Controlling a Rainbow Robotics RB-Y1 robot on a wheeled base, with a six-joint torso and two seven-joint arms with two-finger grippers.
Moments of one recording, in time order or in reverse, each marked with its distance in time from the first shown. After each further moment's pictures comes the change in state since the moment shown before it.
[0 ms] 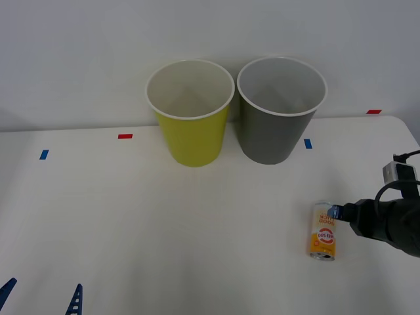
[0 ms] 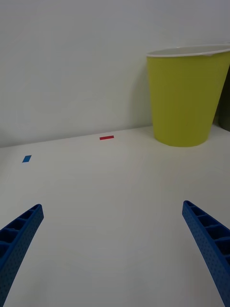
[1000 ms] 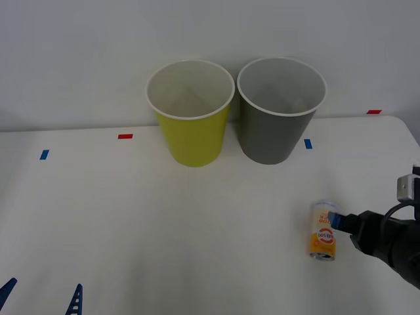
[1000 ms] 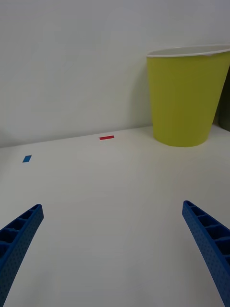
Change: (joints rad) right arm 0.218 0.127 0.040 -0.245 0.153 -0.139 -0.006; left arm 0.000 0.000 0.000 0.000 0.000 0.000 0.000
